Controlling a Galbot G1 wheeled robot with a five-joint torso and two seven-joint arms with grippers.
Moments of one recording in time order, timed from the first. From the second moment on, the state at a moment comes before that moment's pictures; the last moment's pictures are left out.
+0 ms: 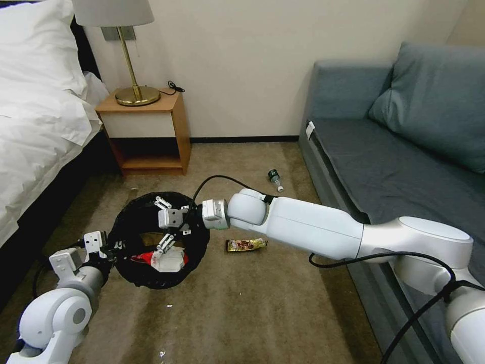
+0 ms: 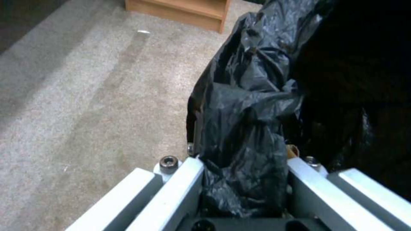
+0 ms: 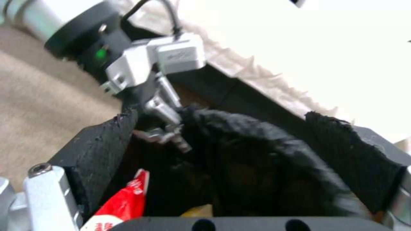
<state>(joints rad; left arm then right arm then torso) 1.45 -1.12 -0.77 -2.08 -0.78 0.57 -0.24 0.04 1.24 -0.93 1.41 0.57 0.23 -0.47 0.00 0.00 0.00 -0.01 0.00</state>
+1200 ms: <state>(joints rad) 1.46 -1.11 -0.84 -2.08 -0.79 0.53 -0.25 -0.21 1.20 -0.28 0.86 0.26 0.19 -0.24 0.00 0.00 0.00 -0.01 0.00</state>
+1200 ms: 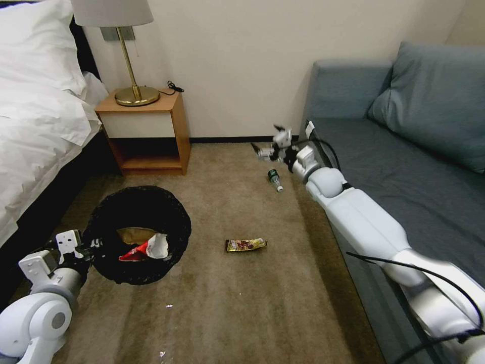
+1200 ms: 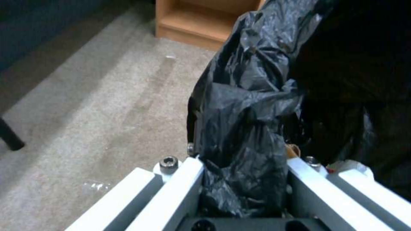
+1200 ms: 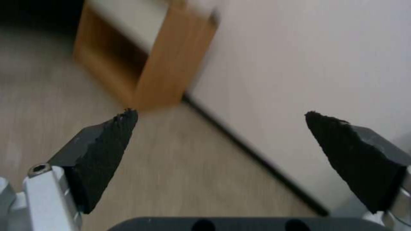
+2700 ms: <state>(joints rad) 1.48 -1.11 -0.83 -2.10 -0.78 0.53 -0.25 -0.37 1.30 -0.38 0.58 -0.31 0.29 -0.45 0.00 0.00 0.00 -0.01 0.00</state>
